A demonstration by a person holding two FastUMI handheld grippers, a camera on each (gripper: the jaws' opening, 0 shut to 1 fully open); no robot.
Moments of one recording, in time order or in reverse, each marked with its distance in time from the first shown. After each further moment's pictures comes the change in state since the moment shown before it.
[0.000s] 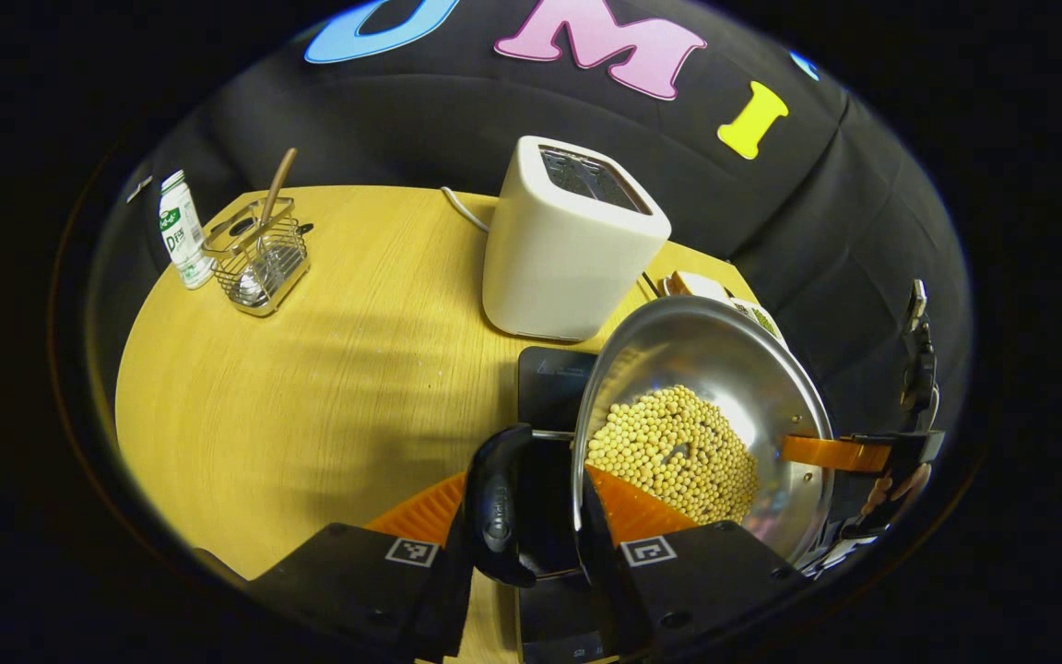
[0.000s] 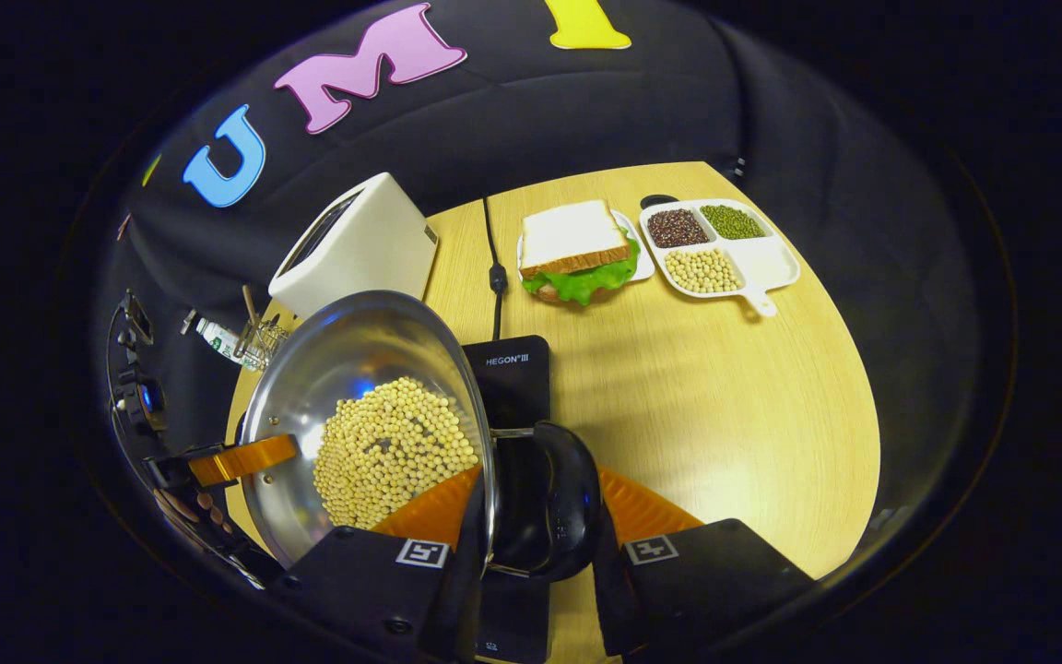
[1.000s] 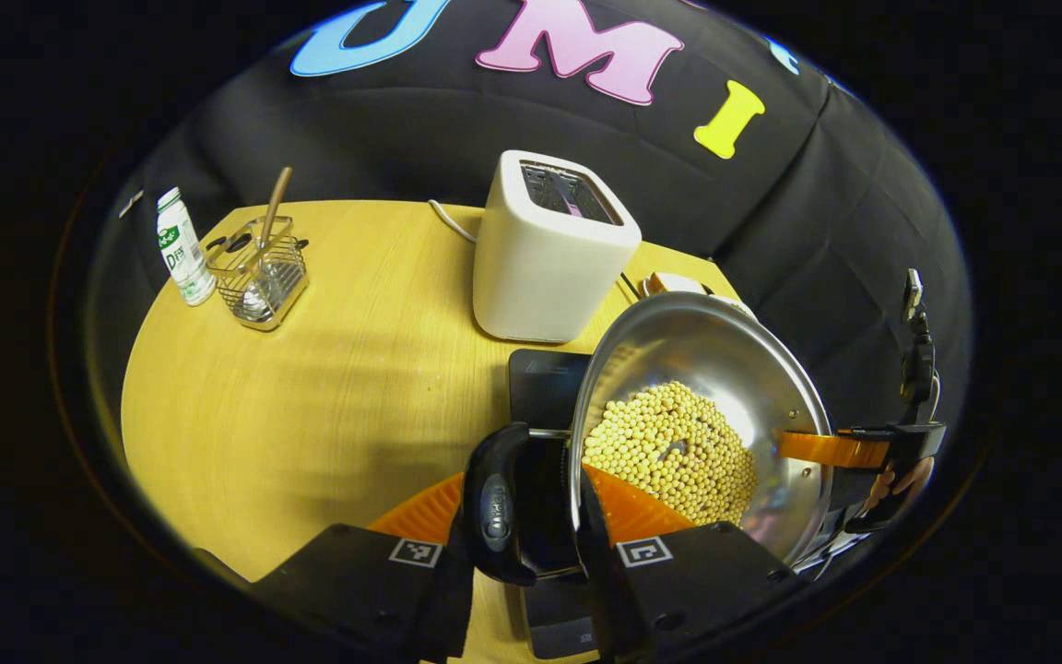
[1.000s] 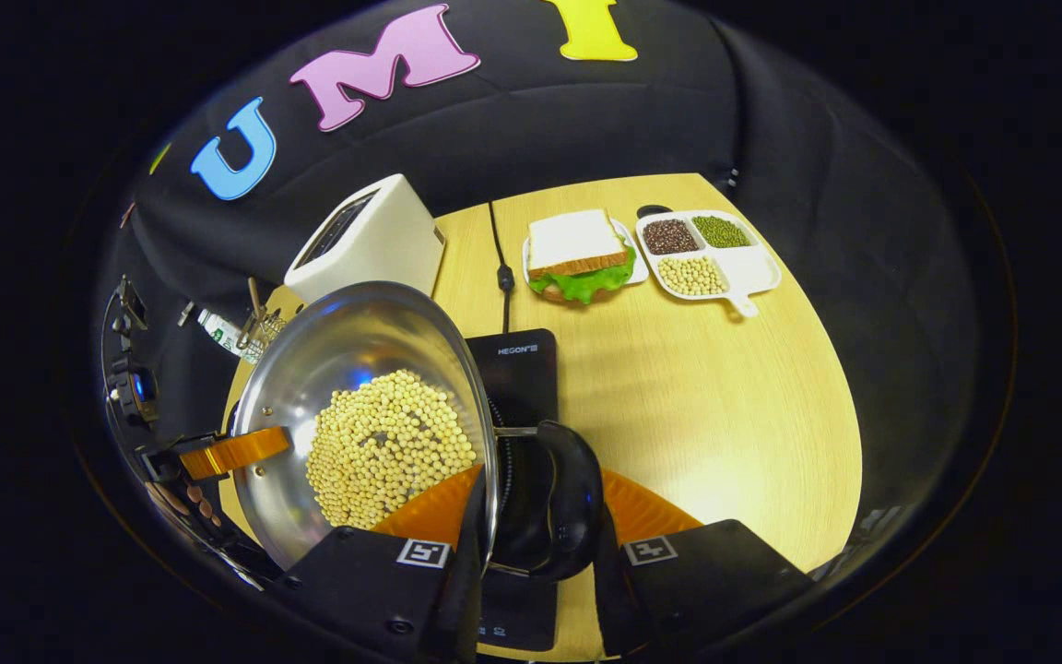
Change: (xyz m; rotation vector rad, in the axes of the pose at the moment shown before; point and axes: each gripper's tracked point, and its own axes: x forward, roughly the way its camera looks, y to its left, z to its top) left arm -0.019 -0.007 0.002 0.055 -0.007 -0.031; right arm -0.020 0.004 -0.008 -0.022 -0.010 -0.034
